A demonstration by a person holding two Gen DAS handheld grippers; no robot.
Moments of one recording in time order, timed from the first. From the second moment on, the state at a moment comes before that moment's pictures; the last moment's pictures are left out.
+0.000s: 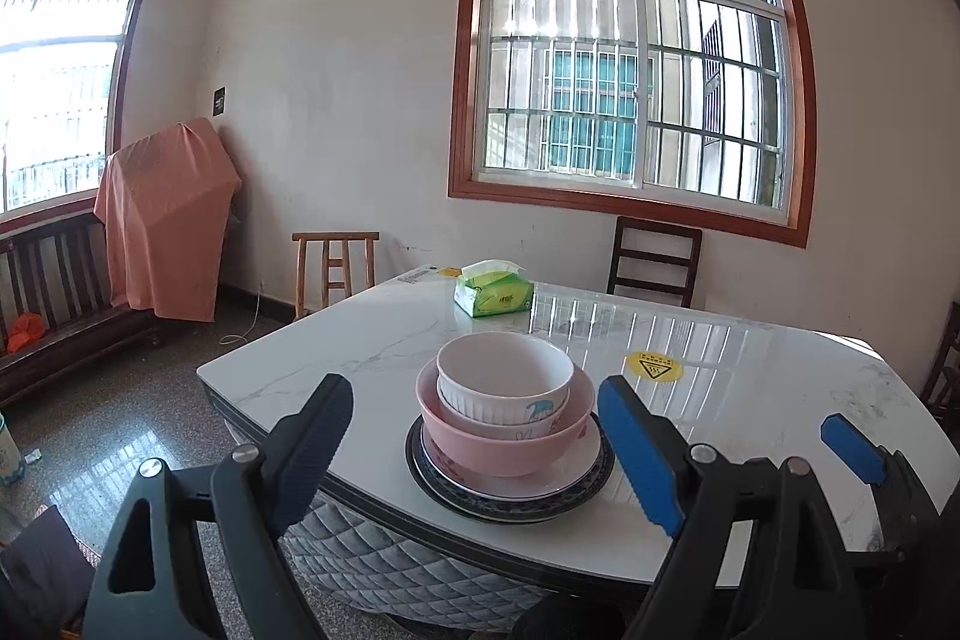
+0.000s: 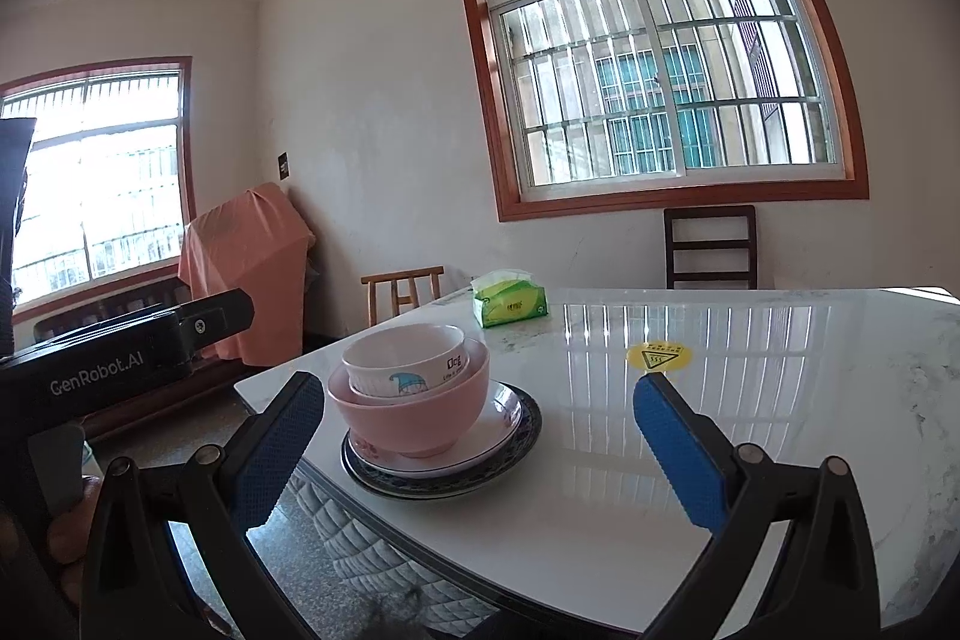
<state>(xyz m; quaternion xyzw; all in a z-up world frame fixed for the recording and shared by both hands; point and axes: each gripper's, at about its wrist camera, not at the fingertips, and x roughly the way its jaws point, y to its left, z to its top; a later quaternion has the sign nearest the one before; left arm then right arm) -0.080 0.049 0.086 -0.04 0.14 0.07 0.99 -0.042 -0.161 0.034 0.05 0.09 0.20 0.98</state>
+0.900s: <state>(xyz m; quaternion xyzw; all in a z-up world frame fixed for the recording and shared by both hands) -0.055 0.055 0.047 -0.03 0.20 0.09 0.97 -0.035 -0.152 0.025 0.04 0.12 0.21 0.97</state>
